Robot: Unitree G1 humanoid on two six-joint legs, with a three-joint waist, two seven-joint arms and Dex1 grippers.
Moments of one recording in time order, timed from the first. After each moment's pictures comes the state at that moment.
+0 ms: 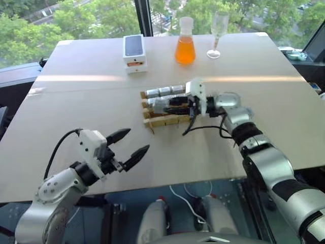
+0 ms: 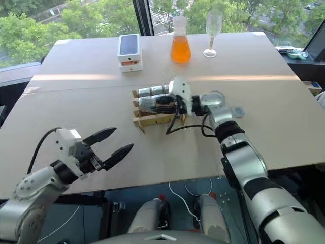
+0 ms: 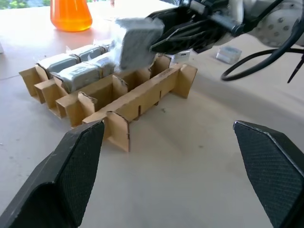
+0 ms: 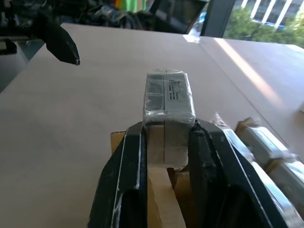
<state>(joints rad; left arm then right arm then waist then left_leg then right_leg) 0.31 0.56 0.31 -0.69 -0.64 0.42 -0.65 -1.13 -0.09 0.18 1.10 0.15 -0.35 1.31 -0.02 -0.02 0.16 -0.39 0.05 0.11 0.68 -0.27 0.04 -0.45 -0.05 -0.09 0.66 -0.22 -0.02</state>
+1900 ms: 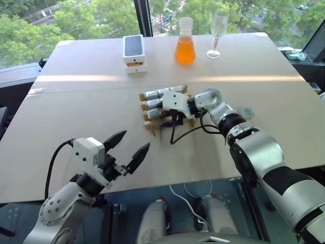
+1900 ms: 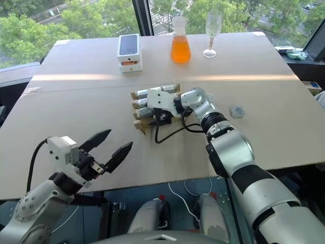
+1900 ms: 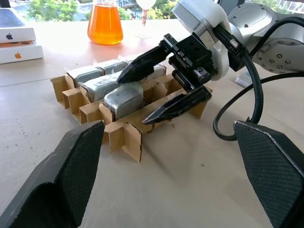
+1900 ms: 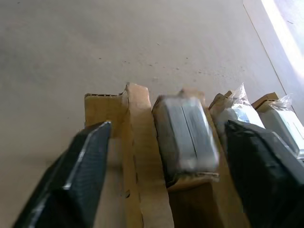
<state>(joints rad) 0.40 0.48 0.30 -0.80 -0.63 0.39 -0.48 -1.28 -0.01 0.14 1.37 -0.25 -0.51 1.11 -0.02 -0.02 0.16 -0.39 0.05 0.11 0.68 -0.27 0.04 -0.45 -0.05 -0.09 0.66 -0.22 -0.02</state>
